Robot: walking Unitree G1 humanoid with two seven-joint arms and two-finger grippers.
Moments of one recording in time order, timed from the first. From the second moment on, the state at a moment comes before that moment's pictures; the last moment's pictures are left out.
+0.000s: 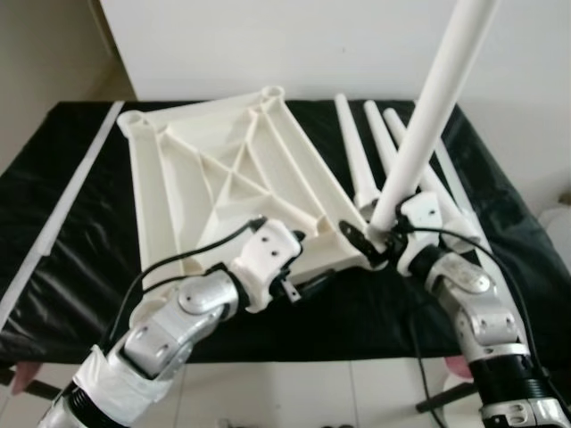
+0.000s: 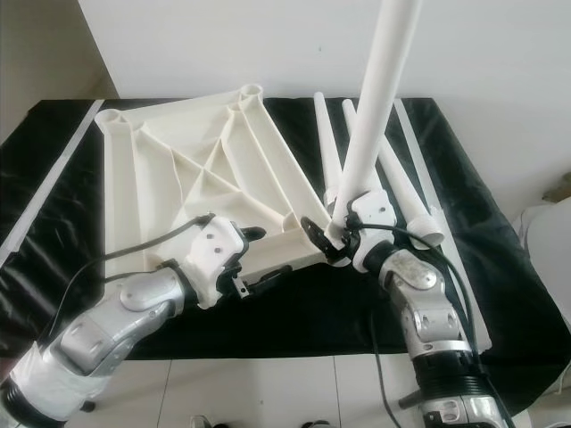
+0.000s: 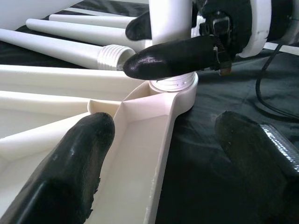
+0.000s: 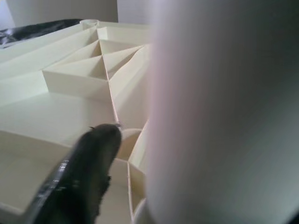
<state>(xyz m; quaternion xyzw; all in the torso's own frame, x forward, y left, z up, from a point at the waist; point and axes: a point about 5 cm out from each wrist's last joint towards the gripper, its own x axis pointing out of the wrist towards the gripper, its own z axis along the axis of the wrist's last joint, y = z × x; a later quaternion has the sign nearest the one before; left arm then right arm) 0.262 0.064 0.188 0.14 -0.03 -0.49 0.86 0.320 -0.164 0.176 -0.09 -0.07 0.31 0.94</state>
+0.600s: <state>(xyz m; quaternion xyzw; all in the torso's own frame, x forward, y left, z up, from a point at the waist) 0.262 0.064 0.188 0.14 -0.03 -0.49 0.86 0.323 -0.177 0.173 -0.09 -0.06 0.31 0.94</state>
